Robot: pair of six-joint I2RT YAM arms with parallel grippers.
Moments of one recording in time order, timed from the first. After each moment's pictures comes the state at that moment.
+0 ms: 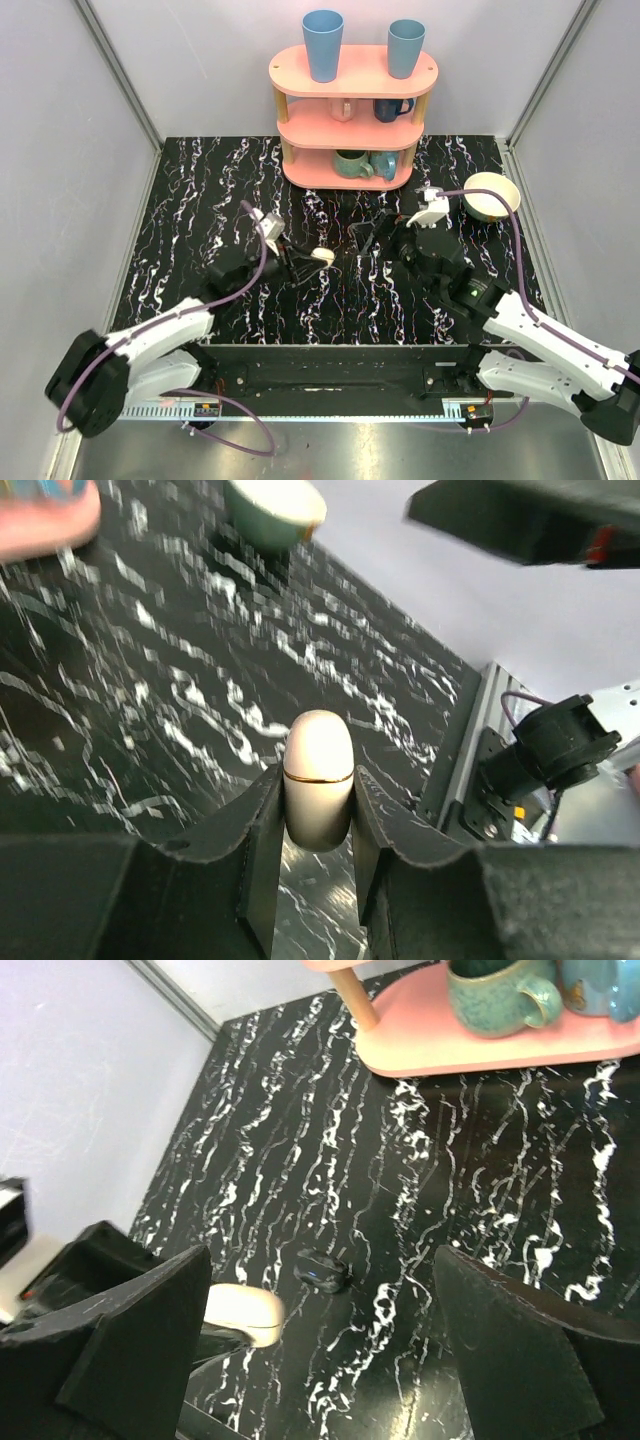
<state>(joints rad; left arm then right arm) -0.64 0.97 0.39 0.63 0.45 -0.42 0.88 0.91 0.84 -0.10 0.42 0.64</state>
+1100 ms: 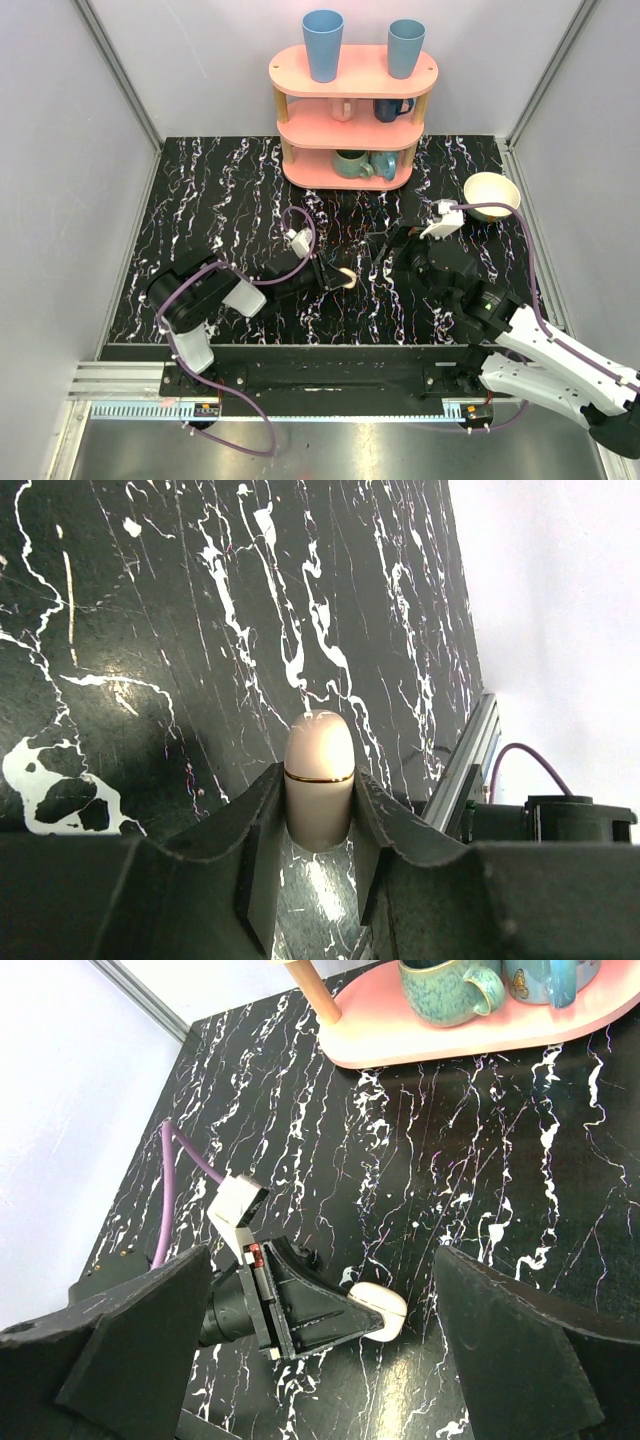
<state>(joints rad) -0.76 1.75 0.46 0.98 0.28 -0.96 0.88 0.78 0.75 -0.17 0.47 0.64</state>
